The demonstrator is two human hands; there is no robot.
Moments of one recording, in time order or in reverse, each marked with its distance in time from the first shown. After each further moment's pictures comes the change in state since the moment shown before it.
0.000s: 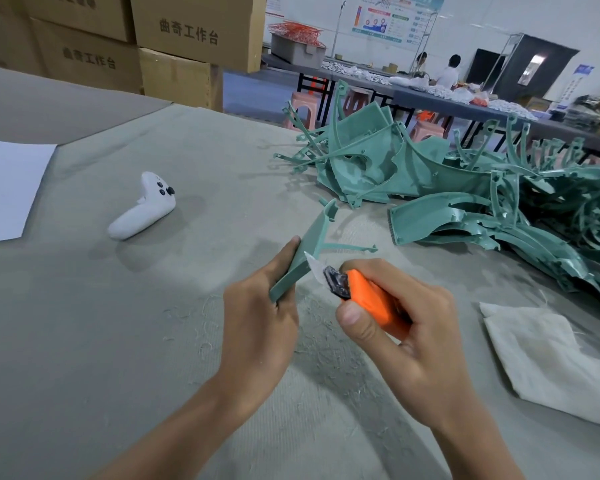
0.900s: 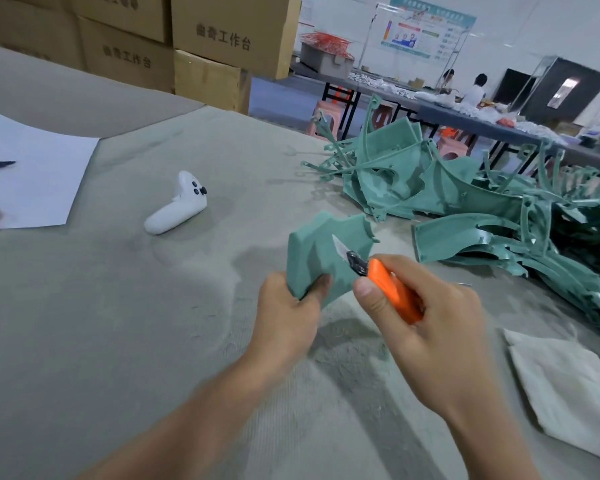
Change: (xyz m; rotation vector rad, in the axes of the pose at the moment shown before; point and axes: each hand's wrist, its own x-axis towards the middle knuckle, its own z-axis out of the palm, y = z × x) left_hand 0.014 -0.019 0.011 -0.481 -0.076 -0.415; right_hand 0.019 -0.009 0.004 -0.310 -0.002 0.123
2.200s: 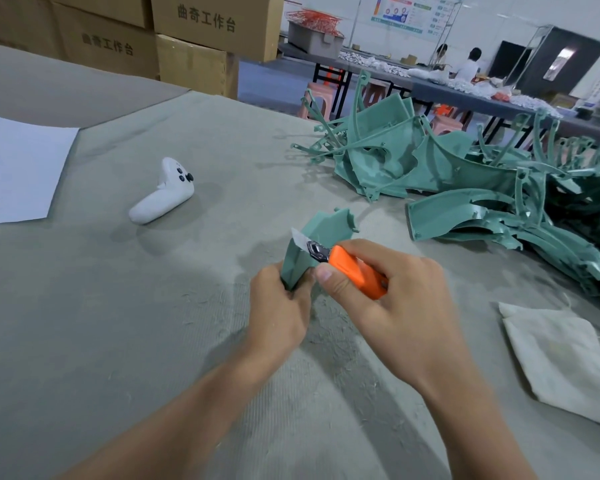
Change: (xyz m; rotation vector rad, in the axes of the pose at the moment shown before) left_hand -0.003 -0.019 0.001 0.047 -0.024 0.096; right_hand 0.003 -0.006 0.012 0.037 -0.102 0.117
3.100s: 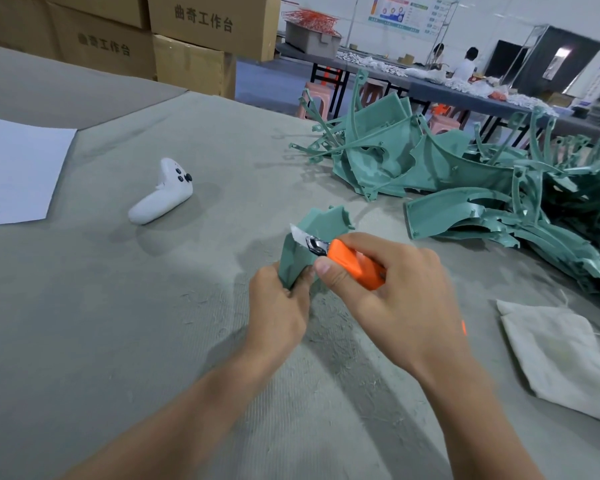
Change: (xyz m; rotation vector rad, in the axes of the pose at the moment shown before) left_hand -0.001 -0.001 0.002 0.018 0.026 -0.038; right_hand 0.005 0.000 -0.001 -0.096 0.013 0.001
